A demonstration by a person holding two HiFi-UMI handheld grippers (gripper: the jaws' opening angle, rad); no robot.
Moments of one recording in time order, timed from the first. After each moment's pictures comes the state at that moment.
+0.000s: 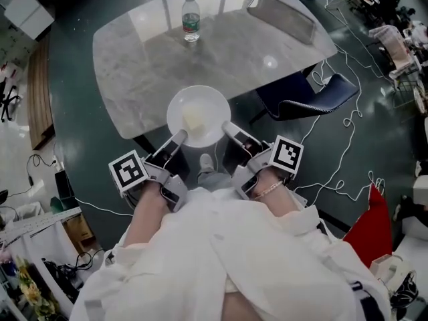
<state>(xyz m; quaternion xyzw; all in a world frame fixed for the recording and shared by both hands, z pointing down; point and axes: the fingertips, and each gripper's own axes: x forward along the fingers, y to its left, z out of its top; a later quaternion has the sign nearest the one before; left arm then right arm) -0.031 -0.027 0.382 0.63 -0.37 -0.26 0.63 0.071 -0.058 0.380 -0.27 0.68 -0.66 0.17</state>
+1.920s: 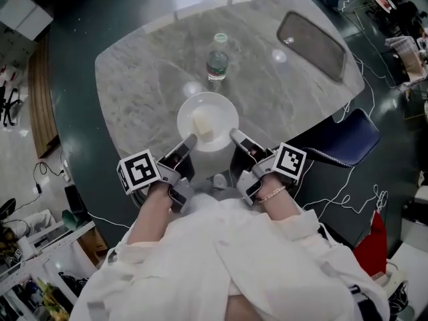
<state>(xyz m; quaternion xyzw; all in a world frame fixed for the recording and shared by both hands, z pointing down) -0.108 -0.219 0.405 0.64 -0.38 -0.18 0.64 -0.009 -0.244 0.416 -0.30 0.66 -0.68 0.14</state>
